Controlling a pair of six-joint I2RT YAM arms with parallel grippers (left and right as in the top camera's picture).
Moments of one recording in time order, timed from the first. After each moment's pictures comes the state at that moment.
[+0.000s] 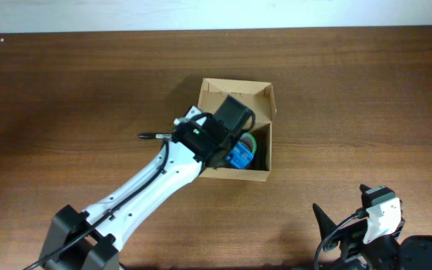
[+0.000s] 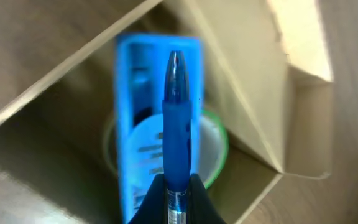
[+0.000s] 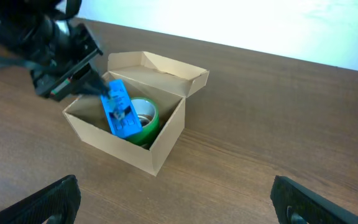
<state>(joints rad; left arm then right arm) -0.73 1.67 1.34 -0.78 -0.16 -1.57 0.52 0.29 0.92 -1.06 0.16 0.08</state>
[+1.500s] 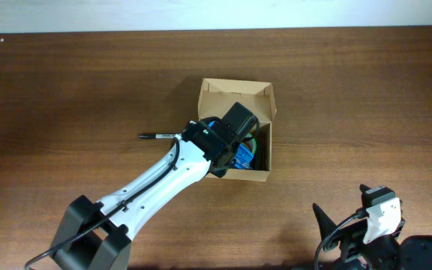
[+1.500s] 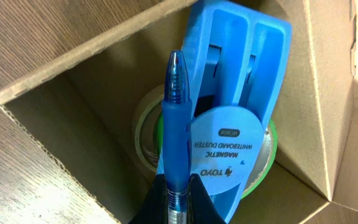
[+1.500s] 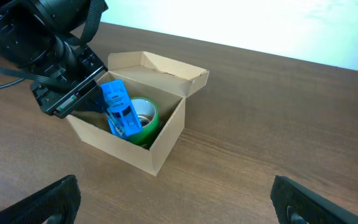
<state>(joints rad) -0.75 1.72 1.34 -0.85 -0.13 -1.75 0.52 0.29 0.92 -1.06 0.16 0.08</state>
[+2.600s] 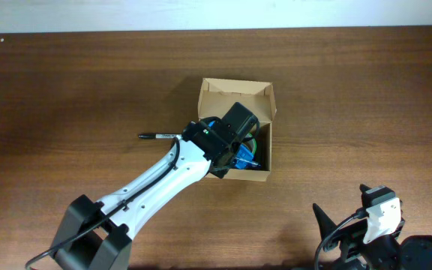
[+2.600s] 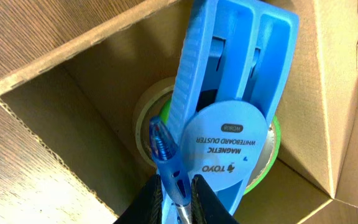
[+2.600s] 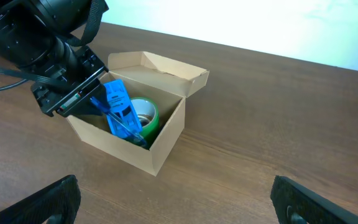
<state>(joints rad) -0.75 1.73 1.34 -0.85 -0.11 -1.76 0.52 0.29 0.92 -1.06 0.16 0.08</state>
